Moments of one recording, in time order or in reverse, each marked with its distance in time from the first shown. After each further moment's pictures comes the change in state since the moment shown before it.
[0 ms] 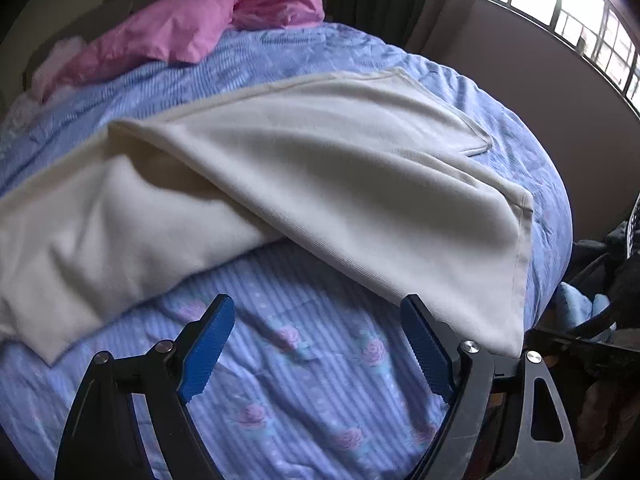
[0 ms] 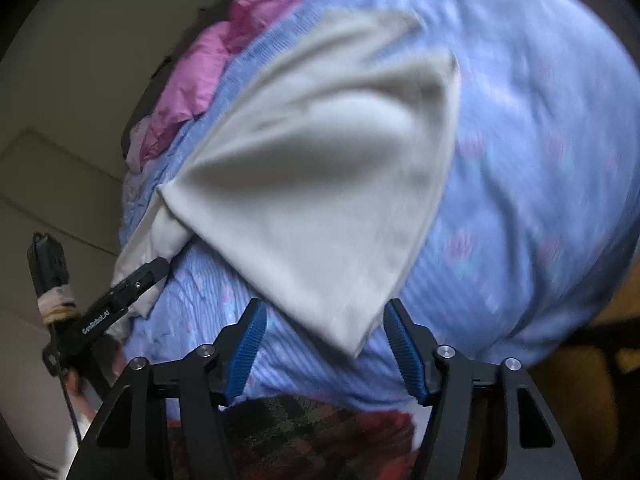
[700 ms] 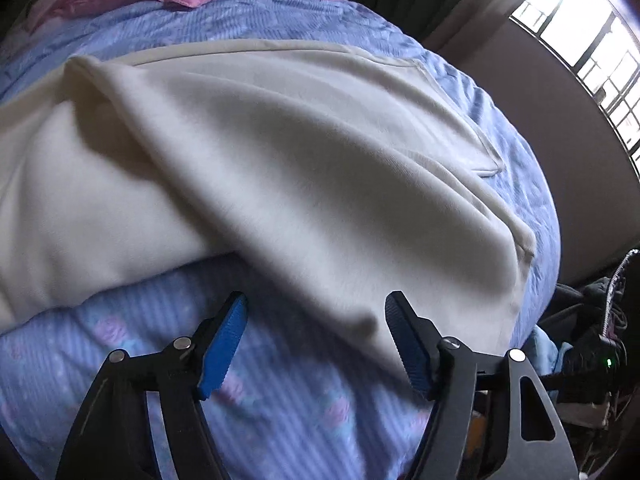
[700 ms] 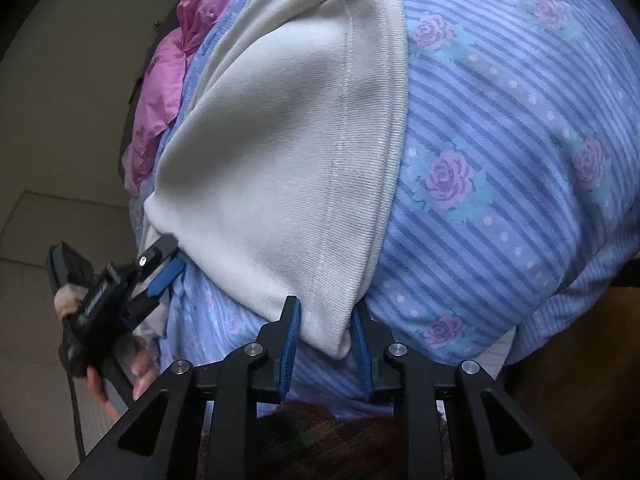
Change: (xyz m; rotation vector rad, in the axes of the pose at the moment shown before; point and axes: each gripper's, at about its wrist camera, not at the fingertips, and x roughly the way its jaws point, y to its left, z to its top) left arm 0.062 0.002 0.027 -0.173 0.088 -0.127; right arm 0.042 -0.034 -0.009 0.194 0.070 0.098
